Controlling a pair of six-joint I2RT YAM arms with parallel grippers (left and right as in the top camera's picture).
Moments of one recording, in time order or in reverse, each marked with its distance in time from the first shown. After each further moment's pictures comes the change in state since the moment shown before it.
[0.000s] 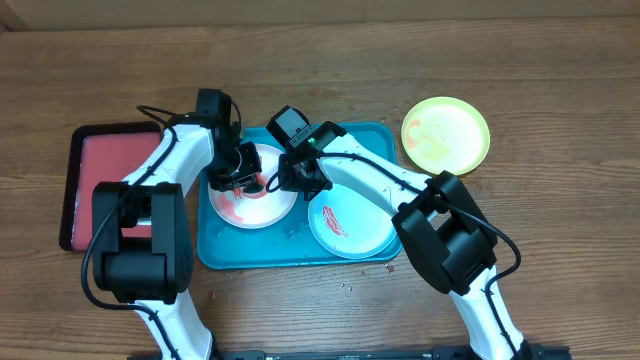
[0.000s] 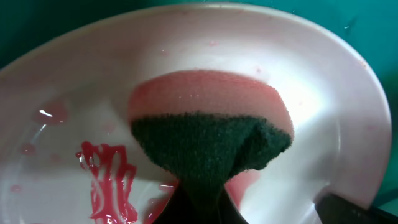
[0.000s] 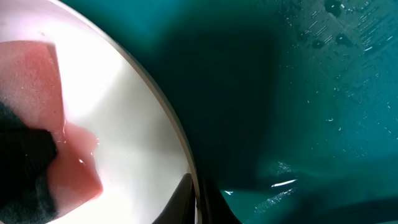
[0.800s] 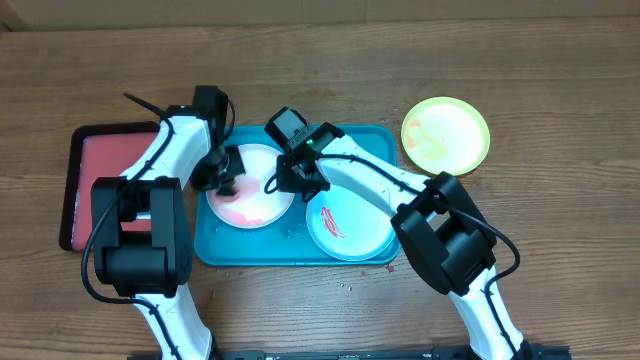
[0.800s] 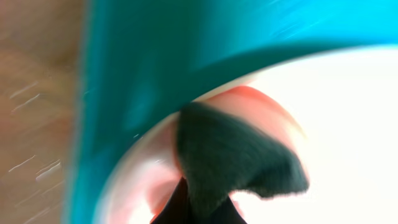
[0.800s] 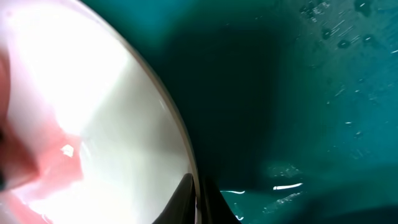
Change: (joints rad) left arm 0.015 0.035 0.078 -0.089 -0.224 -0.027; right arm 0.005 0.000 0.000 0.016 -0.004 0.005
